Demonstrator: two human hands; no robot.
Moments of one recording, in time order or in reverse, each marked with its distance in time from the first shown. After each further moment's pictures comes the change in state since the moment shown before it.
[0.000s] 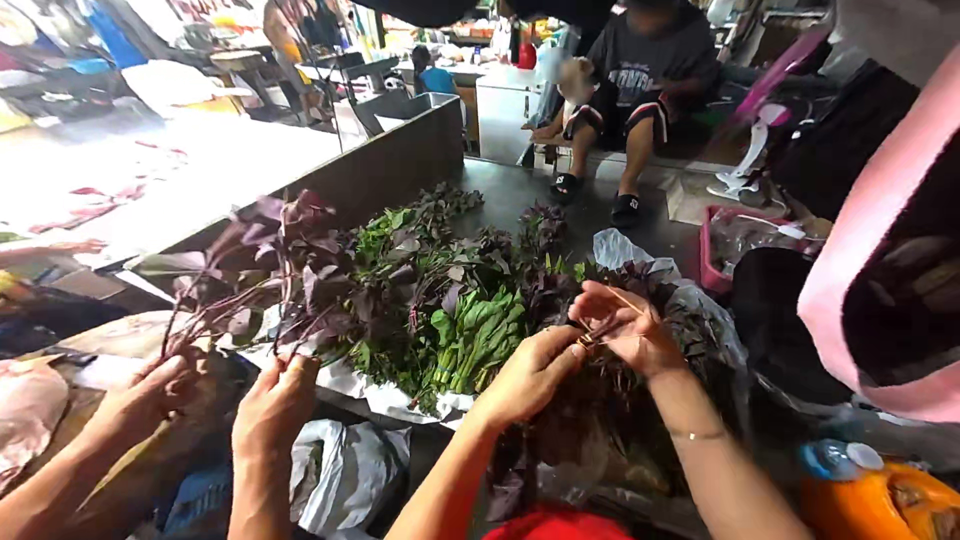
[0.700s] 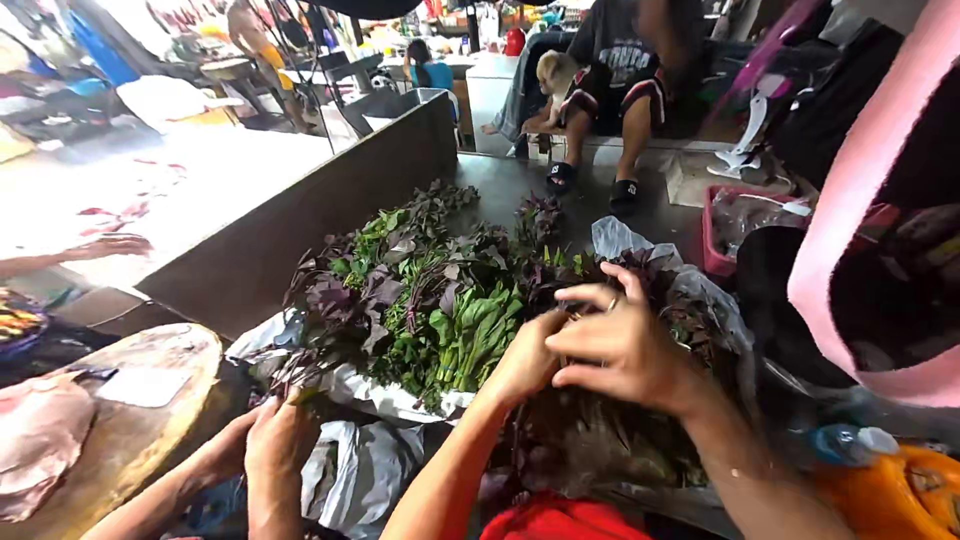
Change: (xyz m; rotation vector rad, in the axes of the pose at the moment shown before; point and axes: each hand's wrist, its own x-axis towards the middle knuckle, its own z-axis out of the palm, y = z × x) left_hand 0.022 -0.006 0.006 0.091 0.040 -0.240; right_hand -0.011 -0.047 0.041 -1.124 -0.290 -0.378
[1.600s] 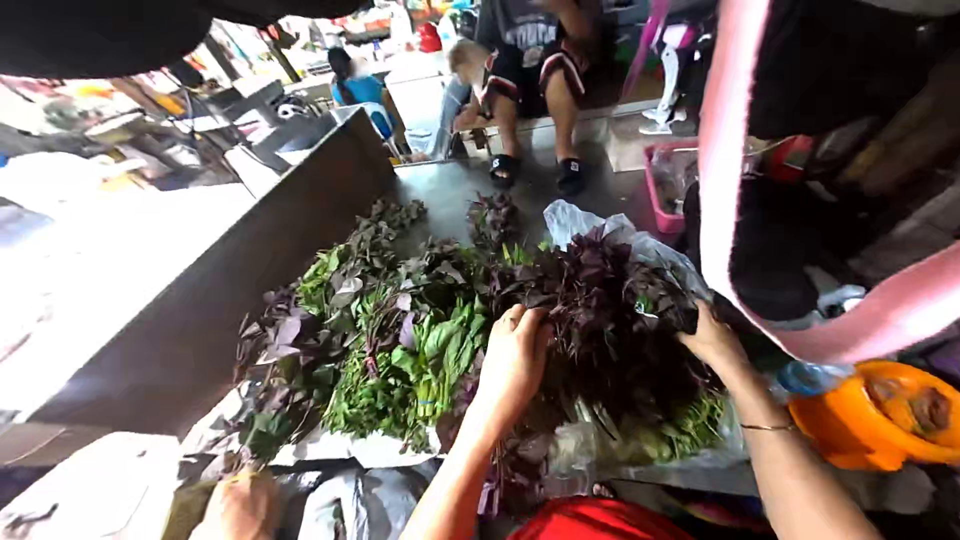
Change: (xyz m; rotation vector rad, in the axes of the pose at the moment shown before) left_hand 0.033 -0.001 0.030 0.510 0.102 0.160; right_hand -0.225 0.133 -0.022 -0.316 0.132 1.590
